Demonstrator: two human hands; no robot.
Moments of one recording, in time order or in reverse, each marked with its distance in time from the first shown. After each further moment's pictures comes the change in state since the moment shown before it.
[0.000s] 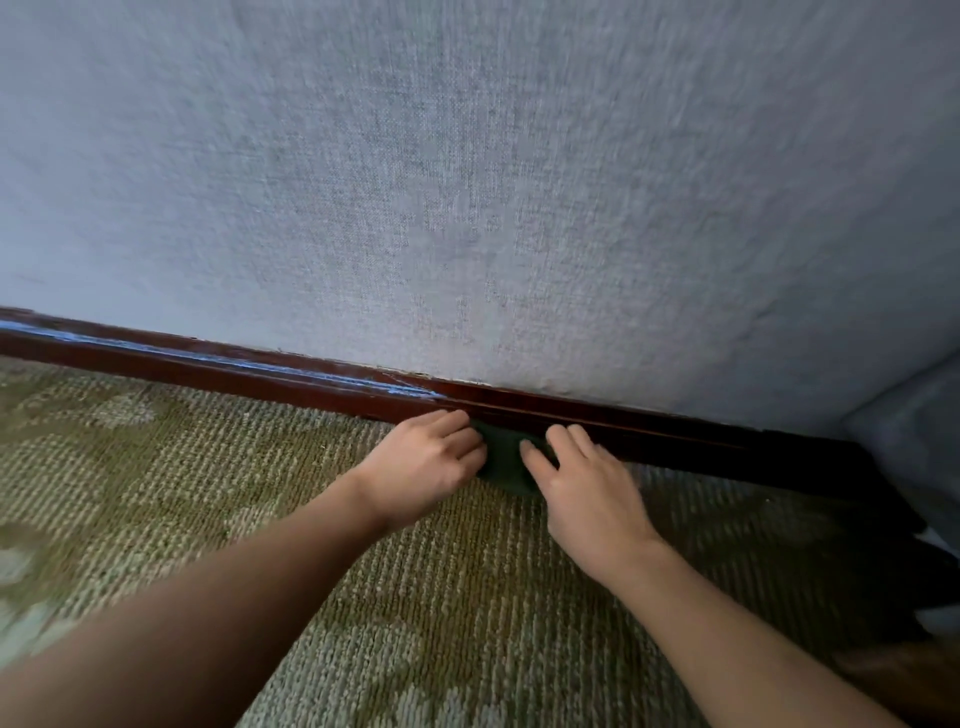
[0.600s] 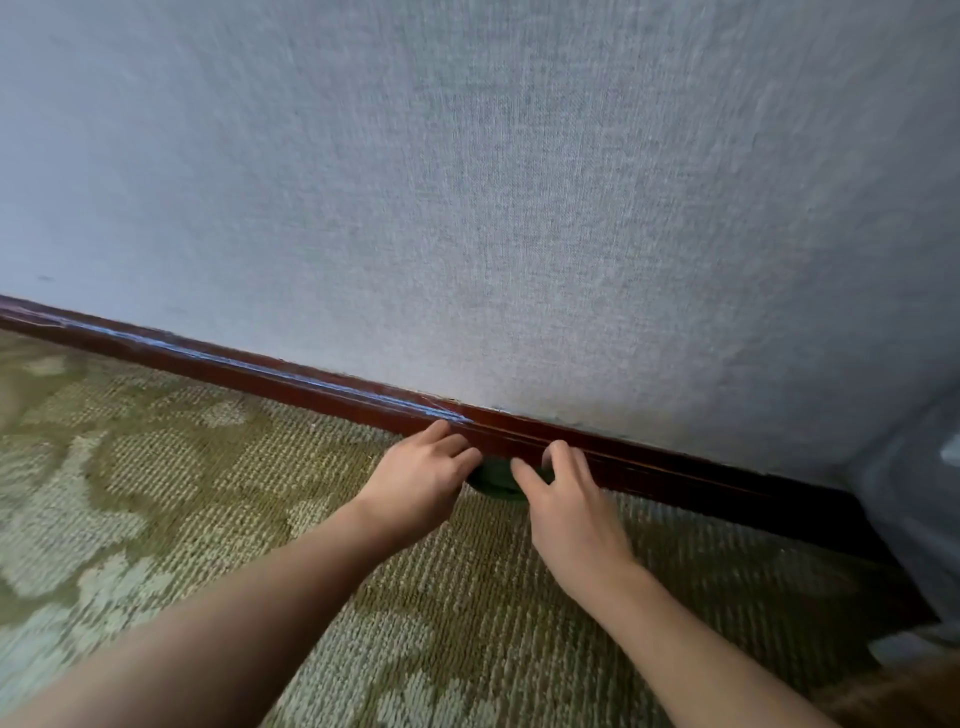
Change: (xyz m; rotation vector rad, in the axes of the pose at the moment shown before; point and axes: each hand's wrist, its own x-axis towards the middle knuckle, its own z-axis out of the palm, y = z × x) left_hand -0.006 0.035 -0.050 -0.027 -0.048 -0.406; right_hand -0.012 -0.010 -0.020 0.271 0.041 -0.051
